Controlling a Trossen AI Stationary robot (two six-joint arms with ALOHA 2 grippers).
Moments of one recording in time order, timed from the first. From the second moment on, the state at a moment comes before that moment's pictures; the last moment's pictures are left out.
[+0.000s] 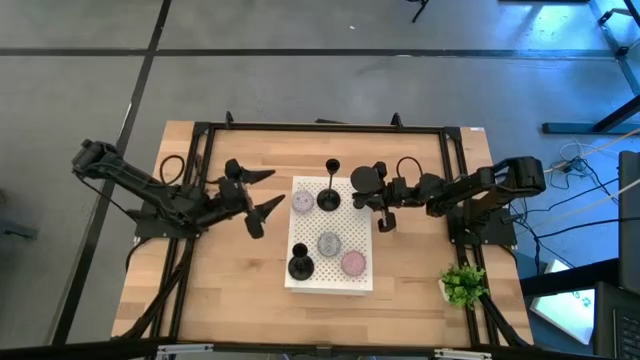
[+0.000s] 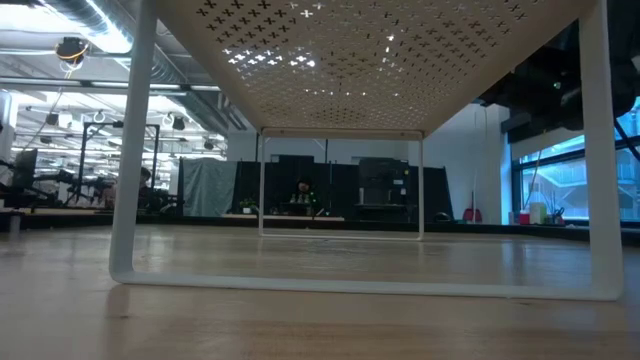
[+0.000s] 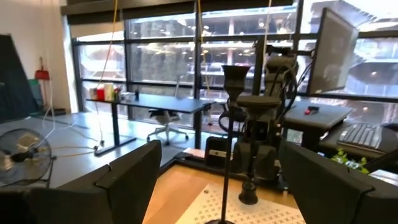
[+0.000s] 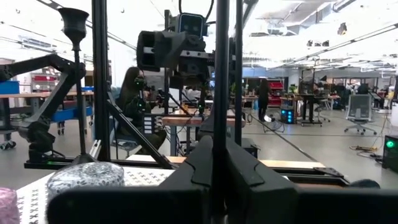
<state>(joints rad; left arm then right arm) -0.38 0.96 0.60 0.60 -0.83 0.10 -0.09 1.56 0.31 1.54 -0.21 0.06</state>
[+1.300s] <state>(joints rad) -0.38 0.94 0.58 0.62 -0.62 0.10 -0.19 1.53 0.28 1.55 -0.32 0.12</state>
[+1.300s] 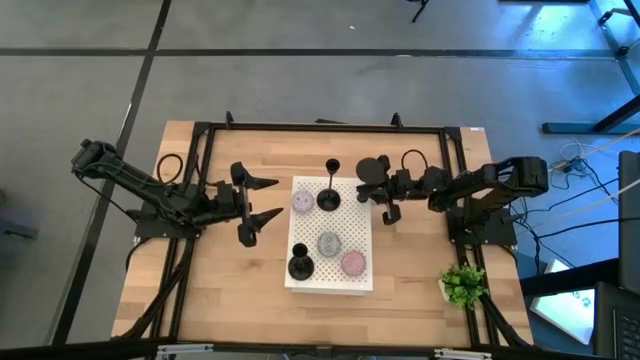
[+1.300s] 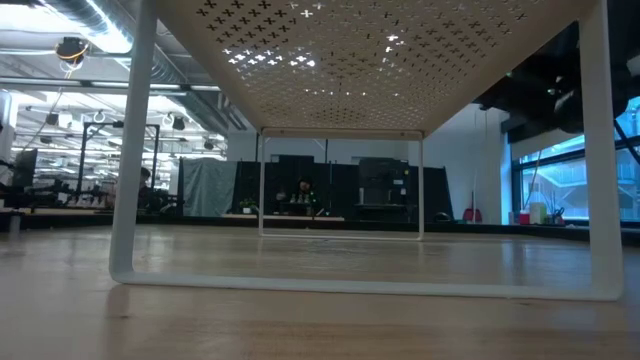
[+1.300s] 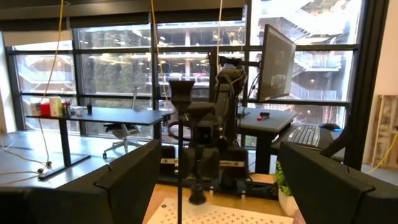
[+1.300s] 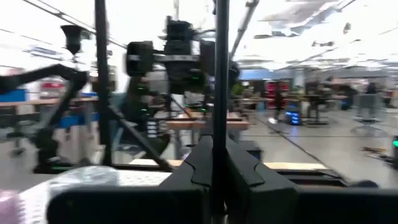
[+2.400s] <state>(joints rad) -0.37 0.94 0.58 0.65 -0.60 0.14 -0.05 1.21 0.24 1.22 -0.19 0.00</state>
